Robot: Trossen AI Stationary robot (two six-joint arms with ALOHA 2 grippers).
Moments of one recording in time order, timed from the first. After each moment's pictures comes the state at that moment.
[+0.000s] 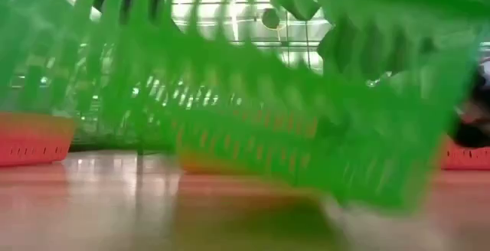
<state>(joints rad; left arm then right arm) -0.42 1.41 0.81 -0.14 -0.75 -0.37 0.51 1.84 0.97 0.12 0.00 -1.14</state>
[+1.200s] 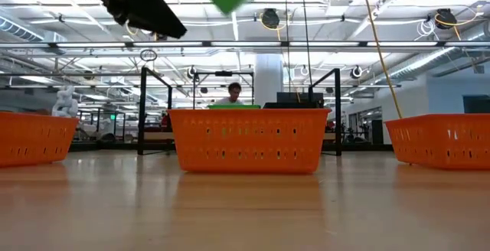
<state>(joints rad) -0.40 1.29 0.81 -0.20 -0.82 -0.33 0.41 1.49 1.13 -0.15 0.38 -0.15</state>
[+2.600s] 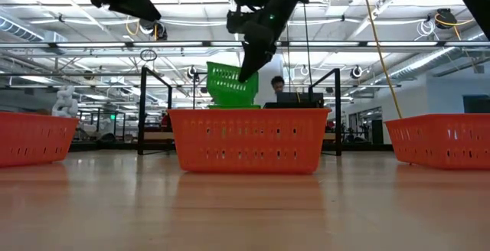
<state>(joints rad) -0.21 0.95 0.81 -0.44 -0.96 -0.24 -0.29 1.92 1.71 -0.81 -0.01 -0.20</state>
